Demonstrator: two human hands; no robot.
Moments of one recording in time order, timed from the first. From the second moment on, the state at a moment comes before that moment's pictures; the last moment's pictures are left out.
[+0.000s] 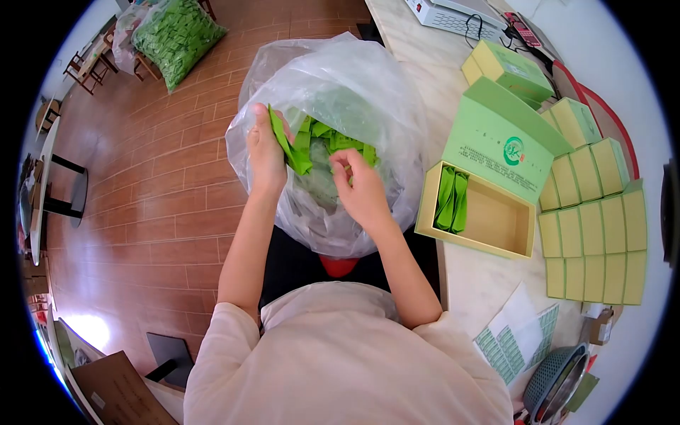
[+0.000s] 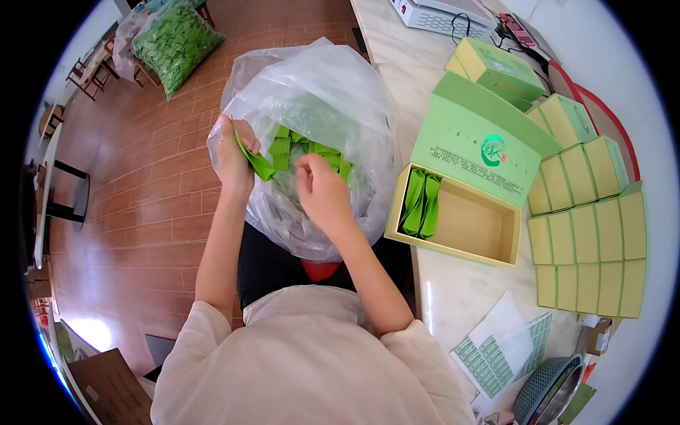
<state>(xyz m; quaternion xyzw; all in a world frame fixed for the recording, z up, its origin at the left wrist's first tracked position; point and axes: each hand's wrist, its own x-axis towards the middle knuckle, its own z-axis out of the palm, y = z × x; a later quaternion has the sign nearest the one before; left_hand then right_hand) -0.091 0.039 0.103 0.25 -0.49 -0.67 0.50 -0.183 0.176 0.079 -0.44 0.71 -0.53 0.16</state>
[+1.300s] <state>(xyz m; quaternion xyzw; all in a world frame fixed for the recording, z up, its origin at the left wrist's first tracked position) -0.059 0.088 0.079 0.37 -0.32 -0.80 0.36 -0.146 0.188 0.098 -0.65 0.57 -0.51 0.00</state>
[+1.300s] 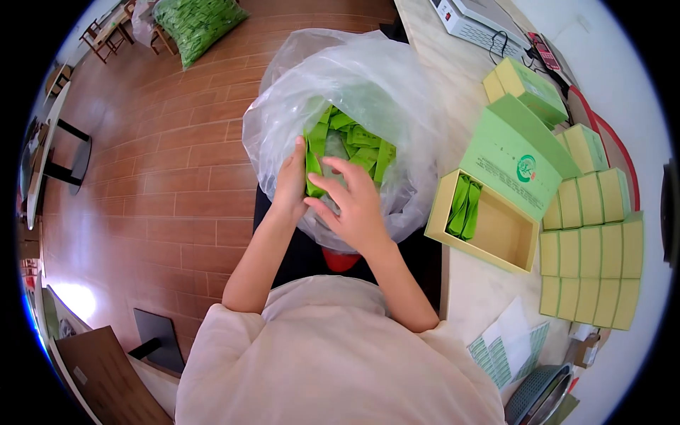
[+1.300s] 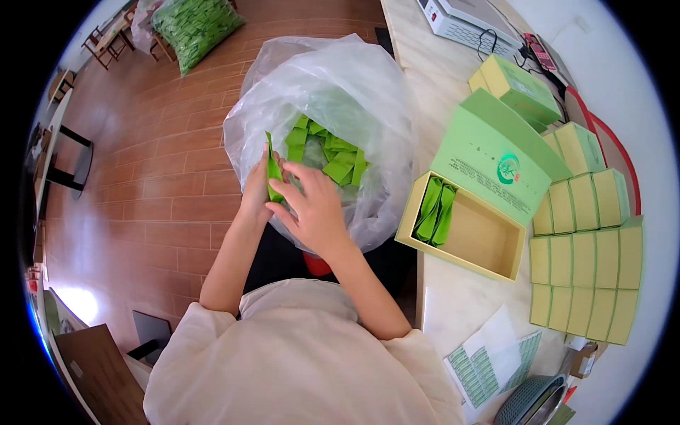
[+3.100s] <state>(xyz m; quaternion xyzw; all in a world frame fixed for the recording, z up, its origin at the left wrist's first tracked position) -0.051 0.128 -0.020 0.25 -0.63 -0.73 0.08 -0.179 0.191 0.033 -0.42 0.74 -0.42 0.32</state>
